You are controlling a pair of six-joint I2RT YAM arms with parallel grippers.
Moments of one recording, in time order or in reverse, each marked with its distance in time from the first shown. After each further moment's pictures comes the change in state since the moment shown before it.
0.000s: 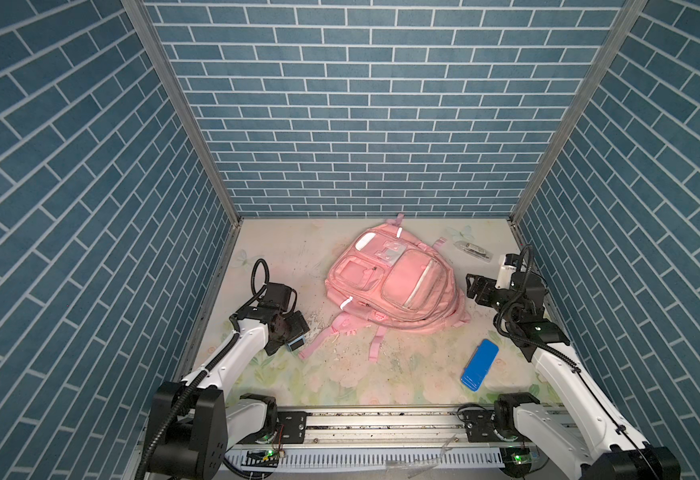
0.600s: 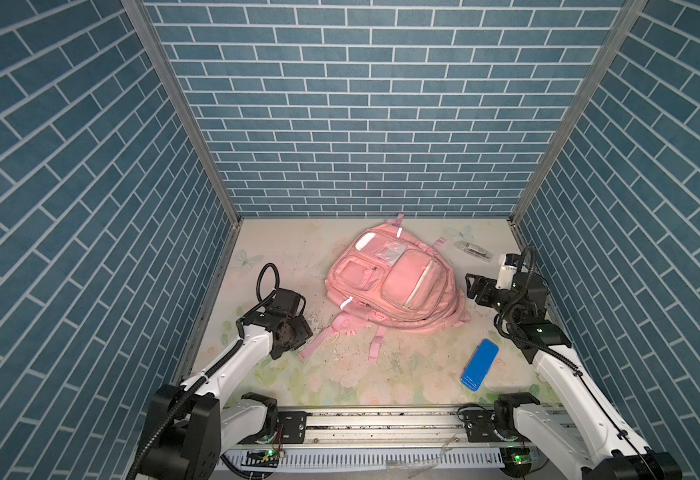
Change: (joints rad) left arm -0.109 -0.034 -0.056 0.010 -0.068 -0.097; right arm 0.000 -0.012 0.000 -0.002 -0.031 0.004
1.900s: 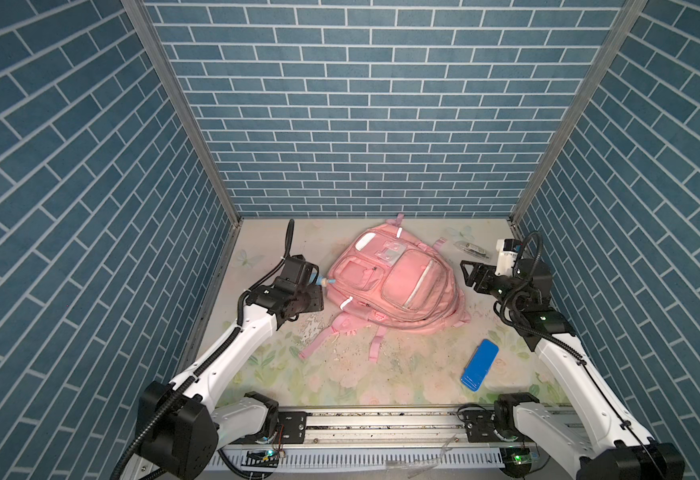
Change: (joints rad) left arm -0.143 0.078 0.439 0.028 0.012 0.487; right arm 0.037 0.121 0.199 0.020 -0.203 0.079
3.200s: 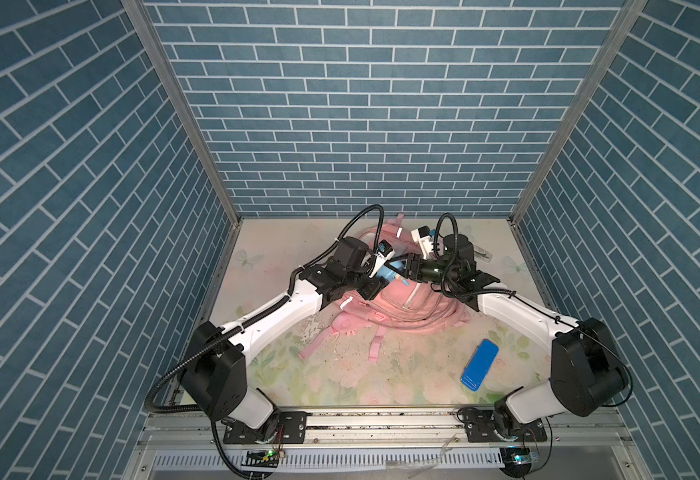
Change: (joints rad) left arm -0.268 0.294 0.193 0.303 0.192 0.530; right arm 0.343 0.498 0.174 0.313 -0.380 0.340
